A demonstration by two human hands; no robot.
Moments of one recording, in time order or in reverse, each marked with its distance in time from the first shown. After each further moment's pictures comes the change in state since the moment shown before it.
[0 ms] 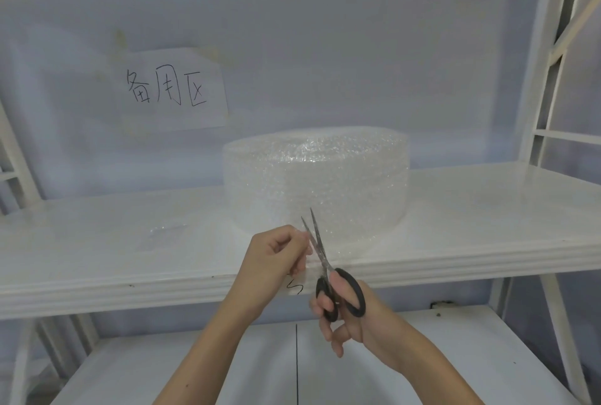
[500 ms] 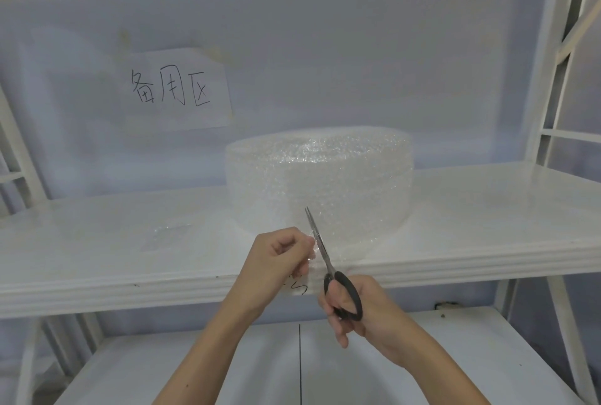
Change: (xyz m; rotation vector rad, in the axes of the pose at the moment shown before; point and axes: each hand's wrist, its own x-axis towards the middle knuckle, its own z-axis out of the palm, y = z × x) left_hand 0.001 -0.001 -0.005 -0.014 -0.064 0.023; right_hand 0.005 0.001 0.001 -0.127 0.099 -0.081
